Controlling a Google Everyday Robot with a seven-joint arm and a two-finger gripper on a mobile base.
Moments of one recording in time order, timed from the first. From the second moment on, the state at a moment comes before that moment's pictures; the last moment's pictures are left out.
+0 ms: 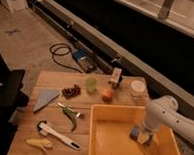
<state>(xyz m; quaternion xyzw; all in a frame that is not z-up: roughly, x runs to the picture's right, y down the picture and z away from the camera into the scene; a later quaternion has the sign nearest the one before) 0.276 0.269 0.769 -0.36 0.07 0.24 0.90</state>
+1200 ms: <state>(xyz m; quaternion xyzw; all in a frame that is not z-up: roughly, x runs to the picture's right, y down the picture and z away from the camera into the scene) 0.173 0.306 0.712 -0.40 -0.01 0.14 0.91</state>
